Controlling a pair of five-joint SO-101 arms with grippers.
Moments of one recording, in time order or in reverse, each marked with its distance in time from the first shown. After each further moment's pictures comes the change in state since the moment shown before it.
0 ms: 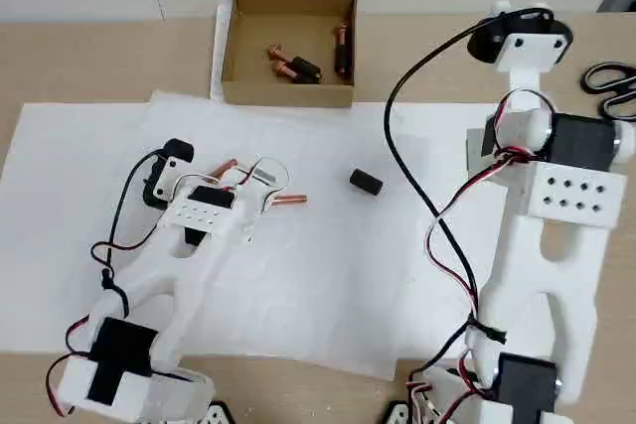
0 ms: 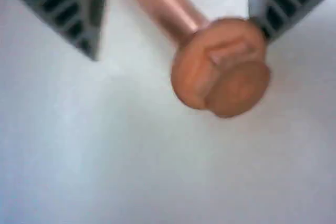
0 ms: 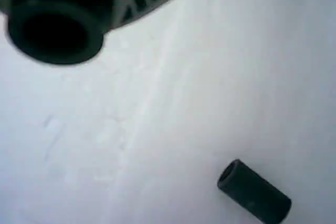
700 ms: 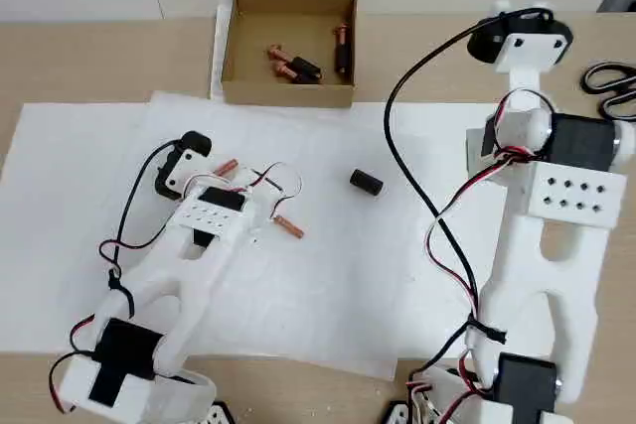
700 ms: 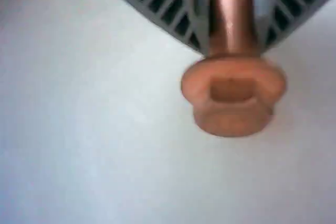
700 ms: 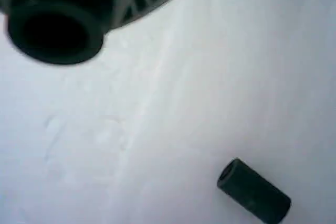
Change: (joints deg) left arm 3.3 -0.1 -1.3 1.4 -5.9; right arm 0.0 0.0 0.0 0.0 0.0
